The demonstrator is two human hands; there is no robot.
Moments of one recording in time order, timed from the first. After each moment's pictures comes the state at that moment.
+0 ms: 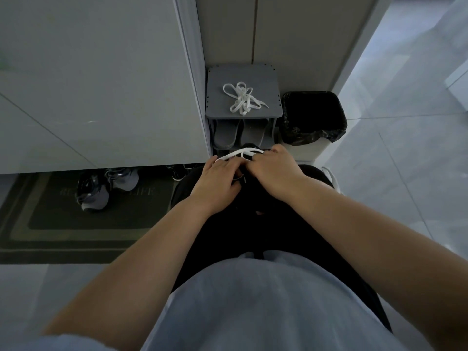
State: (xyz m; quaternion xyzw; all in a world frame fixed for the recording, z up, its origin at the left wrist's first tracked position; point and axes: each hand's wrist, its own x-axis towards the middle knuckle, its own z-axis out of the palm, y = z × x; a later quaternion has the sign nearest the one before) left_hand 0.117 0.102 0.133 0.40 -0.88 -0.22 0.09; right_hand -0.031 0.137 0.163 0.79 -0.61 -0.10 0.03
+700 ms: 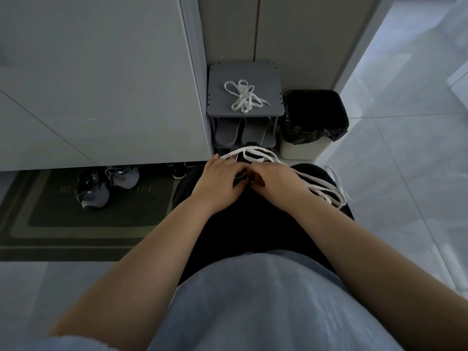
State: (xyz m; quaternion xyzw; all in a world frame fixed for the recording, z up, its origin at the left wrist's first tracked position) left_hand 0.118 0.102 0.131 0.40 -0.89 -0.20 0.09; right_hand -0.030 0.157 0.150 0.72 -0.66 0.10 -0.18
